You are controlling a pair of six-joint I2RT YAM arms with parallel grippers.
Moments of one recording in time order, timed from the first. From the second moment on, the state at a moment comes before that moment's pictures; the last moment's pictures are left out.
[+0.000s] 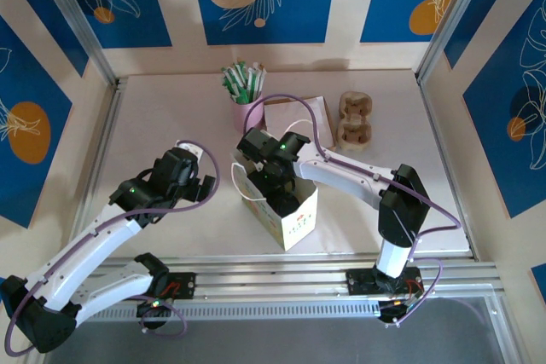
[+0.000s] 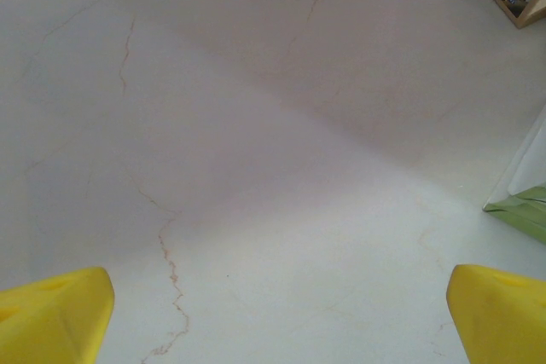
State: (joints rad) left arm -0.63 0.91 0.89 -0.85 -0.40 -0.13; right arm 0.96 1.78 1.51 -1.04 0.08 0.34
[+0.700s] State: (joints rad) left arm -0.63 0.91 0.89 -0.85 -0.40 -0.13; right arm 0.96 1.80 1.57 -1.14 0.08 0.34
